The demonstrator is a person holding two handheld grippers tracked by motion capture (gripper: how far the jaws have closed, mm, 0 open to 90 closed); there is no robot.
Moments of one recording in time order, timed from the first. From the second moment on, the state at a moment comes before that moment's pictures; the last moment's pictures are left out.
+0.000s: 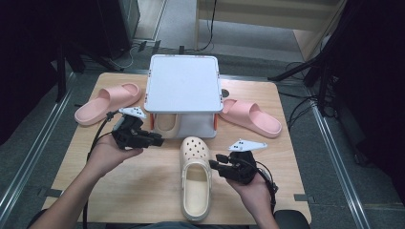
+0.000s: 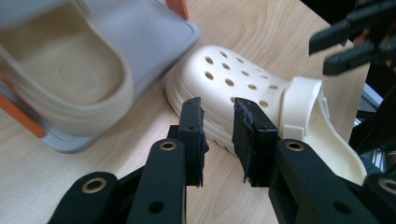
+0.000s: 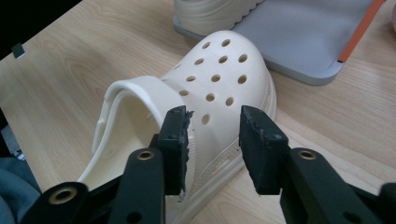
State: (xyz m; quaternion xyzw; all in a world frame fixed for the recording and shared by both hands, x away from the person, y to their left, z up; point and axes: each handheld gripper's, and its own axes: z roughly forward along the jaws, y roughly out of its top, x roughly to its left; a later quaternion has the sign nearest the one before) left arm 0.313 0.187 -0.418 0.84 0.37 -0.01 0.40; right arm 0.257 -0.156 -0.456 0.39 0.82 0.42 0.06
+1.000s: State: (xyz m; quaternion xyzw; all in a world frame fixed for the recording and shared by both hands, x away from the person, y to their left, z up) left arm 0.386 0.199 -0.360 0.84 0.37 0.04 0.40; right arm 0.222 -0.152 -0.467 0.43 0.79 0.42 0.06
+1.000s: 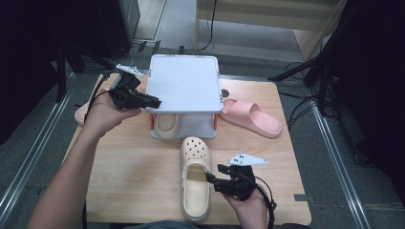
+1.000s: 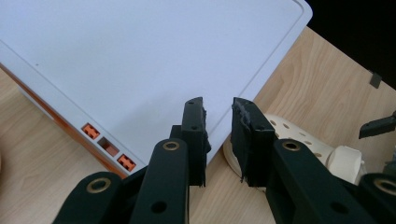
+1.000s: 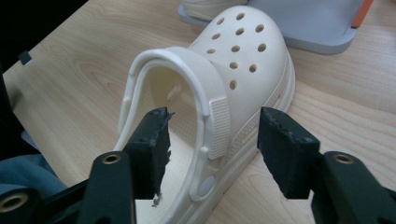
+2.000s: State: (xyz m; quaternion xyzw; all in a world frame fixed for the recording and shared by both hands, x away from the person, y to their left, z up) left arm 0.401 0.196 -0.376 0.84 0.37 0.06 0.39; right arm 0.236 -0.120 -0.509 0.46 0.81 0.35 0.09
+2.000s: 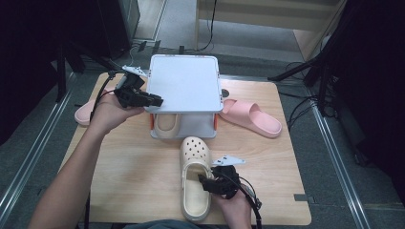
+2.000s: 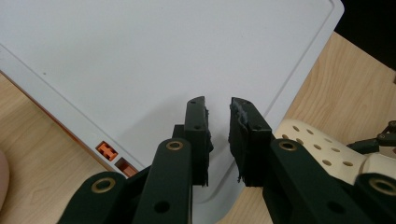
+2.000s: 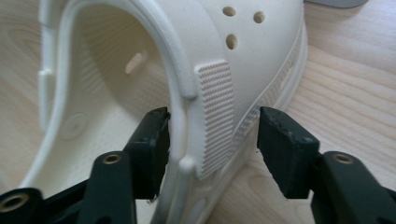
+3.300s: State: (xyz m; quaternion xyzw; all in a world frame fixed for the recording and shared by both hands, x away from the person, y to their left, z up) left arm 0.399 0.198 -0.378 0.83 0.37 0.06 0.41; right arm 0.285 -0.143 -0.459 0.47 0.78 0.39 0.14
